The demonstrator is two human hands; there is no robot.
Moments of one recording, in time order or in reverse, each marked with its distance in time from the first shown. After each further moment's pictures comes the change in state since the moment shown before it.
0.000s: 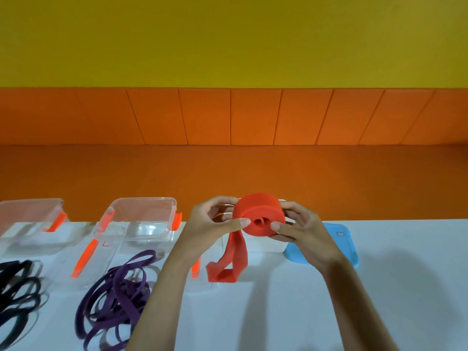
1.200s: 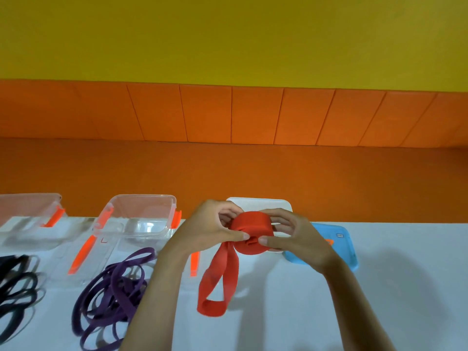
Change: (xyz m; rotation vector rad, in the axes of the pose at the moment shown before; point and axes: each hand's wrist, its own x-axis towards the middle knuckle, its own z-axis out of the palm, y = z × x) left_hand 0.020 -0.003 -0.014 0.446 -0.204 0.003; right_hand 0.005 0.004 0.005 -0.352 -0.112 0.071
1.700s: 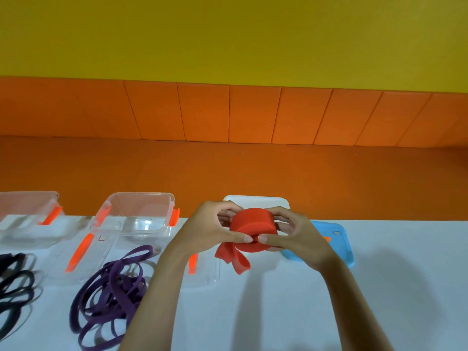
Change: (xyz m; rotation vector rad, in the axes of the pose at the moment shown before) left_hand -0.006 -0.007 0.008 -0.091 0.003 0.037; right_hand -0.006 0.001 0.003 0.038 0.027 -0.053
